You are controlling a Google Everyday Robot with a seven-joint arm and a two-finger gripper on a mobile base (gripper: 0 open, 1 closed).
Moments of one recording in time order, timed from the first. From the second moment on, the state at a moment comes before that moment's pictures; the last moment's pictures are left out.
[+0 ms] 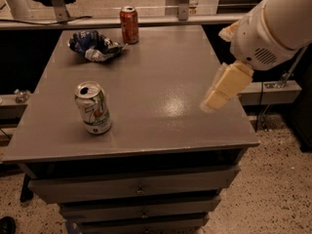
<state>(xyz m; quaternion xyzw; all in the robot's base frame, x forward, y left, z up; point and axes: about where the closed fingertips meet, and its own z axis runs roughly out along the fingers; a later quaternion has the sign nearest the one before) 0.487 -0.128 0.971 -0.57 0.76 0.03 0.31</state>
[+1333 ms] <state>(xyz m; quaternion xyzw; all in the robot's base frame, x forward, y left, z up) 0.591 -0.017 0.955 -0.54 0.70 0.14 0.45</state>
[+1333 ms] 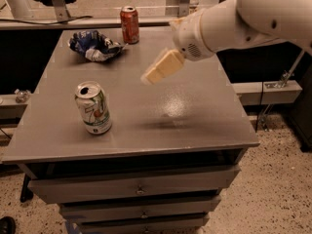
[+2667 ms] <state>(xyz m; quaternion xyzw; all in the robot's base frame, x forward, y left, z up) 0.733 0.134 0.900 -0.54 0.61 0.20 0.54</state>
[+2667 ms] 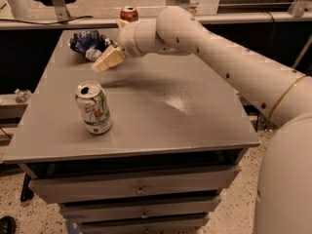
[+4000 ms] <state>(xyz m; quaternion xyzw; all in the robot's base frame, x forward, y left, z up) 0.779 0.148 0.864 -0.50 0.63 0.19 0.56</state>
